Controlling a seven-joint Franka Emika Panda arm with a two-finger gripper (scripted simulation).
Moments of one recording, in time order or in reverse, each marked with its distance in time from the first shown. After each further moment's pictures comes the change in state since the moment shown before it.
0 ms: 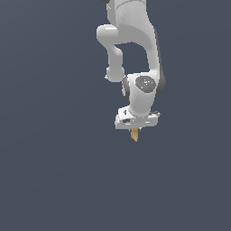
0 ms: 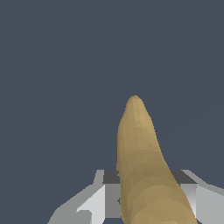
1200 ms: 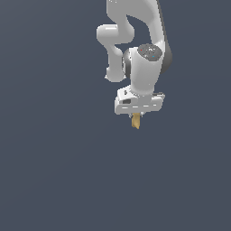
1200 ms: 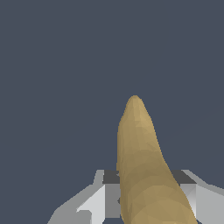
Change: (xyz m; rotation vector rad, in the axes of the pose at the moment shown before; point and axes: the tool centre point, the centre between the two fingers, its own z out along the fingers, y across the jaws) arm -0.019 0.001 -0.092 0.000 -0.001 0.000
